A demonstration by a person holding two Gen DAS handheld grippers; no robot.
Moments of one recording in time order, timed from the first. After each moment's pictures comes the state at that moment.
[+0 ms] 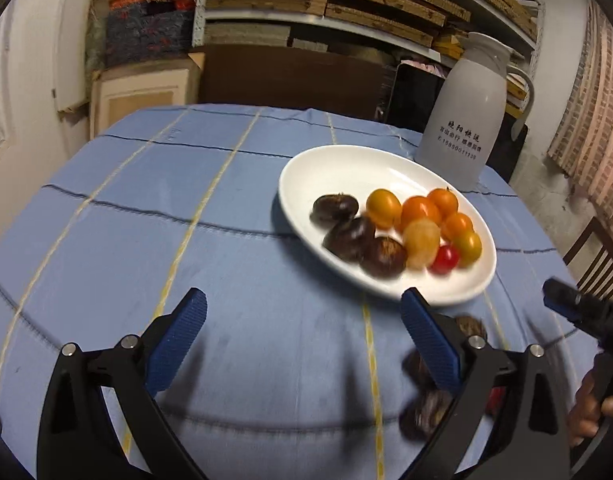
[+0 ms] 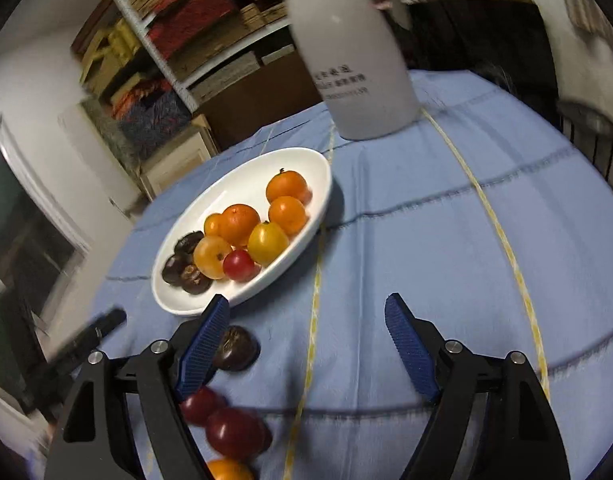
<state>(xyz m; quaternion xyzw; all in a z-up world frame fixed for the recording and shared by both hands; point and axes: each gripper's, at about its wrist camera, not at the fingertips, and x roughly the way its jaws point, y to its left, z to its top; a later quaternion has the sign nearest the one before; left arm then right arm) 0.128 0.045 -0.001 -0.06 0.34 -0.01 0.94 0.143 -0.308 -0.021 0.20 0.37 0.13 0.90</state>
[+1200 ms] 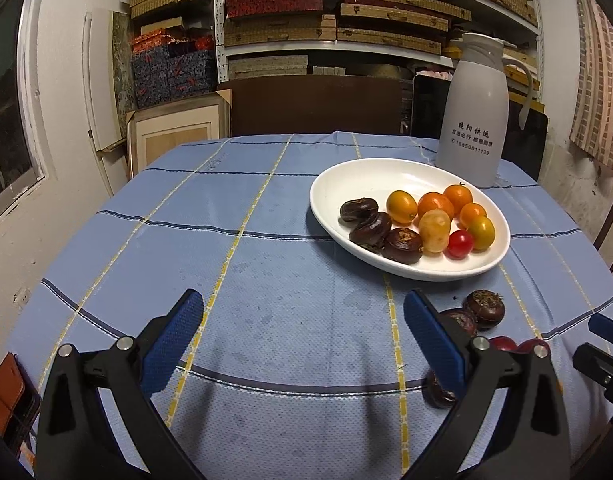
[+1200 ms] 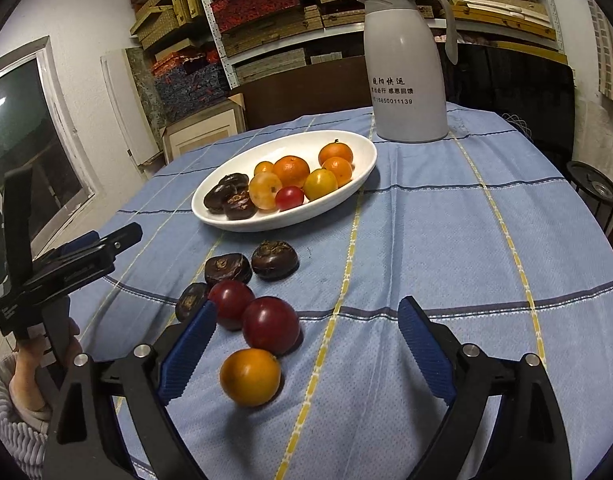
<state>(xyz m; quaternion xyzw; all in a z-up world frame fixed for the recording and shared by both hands) 0.087 0.032 0.008 0.00 0.30 0.05 0.95 0.060 -0.264 -0.020 0.07 0.34 0.17 0.92</state>
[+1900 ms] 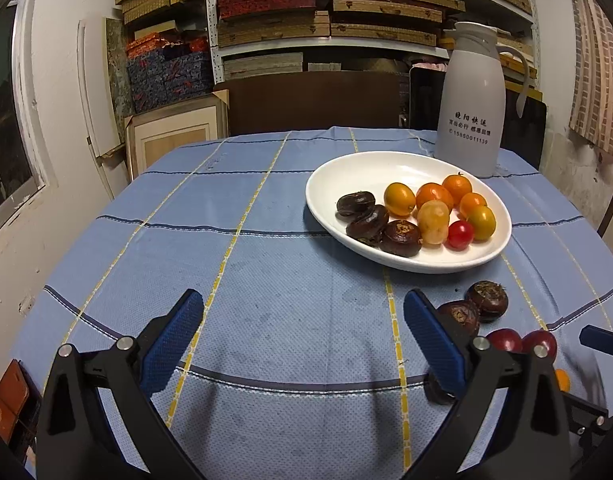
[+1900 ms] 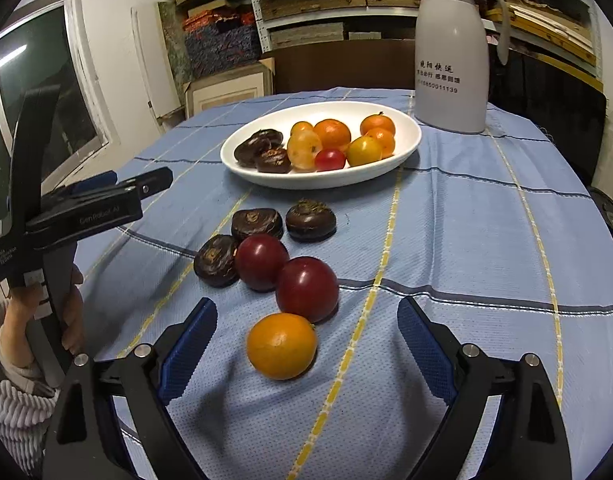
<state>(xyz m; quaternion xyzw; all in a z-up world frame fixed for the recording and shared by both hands) 0.088 0.025 0.005 0.02 0.31 0.06 0.95 0.054 -0.232 -0.030 -0.01 0.38 0.20 0.90</state>
